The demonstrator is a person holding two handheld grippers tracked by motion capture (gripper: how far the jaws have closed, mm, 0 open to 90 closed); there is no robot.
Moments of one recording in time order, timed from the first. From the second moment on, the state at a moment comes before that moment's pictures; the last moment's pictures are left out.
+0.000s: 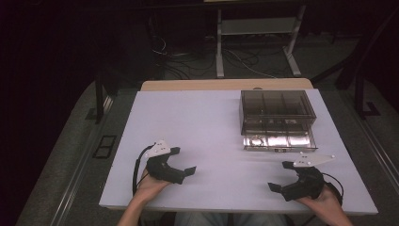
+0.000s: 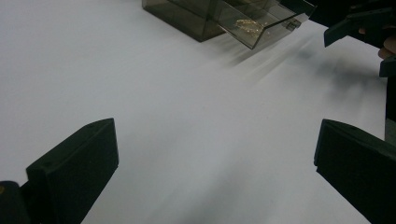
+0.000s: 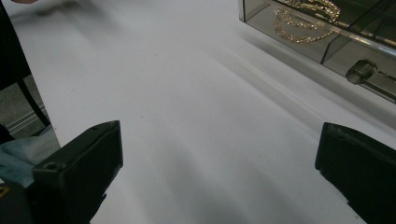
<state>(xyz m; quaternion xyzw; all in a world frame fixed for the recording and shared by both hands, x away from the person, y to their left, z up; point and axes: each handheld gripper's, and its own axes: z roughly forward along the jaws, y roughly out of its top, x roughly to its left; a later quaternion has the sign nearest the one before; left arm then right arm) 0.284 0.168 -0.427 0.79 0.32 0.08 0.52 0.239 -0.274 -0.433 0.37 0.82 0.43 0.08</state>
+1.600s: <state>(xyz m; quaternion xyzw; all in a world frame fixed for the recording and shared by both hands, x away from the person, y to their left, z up) 0.276 0.166 -0.428 0.79 0.30 0.08 0.53 0.294 -0.296 -0.414 0.37 0.86 0.35 -0.01</state>
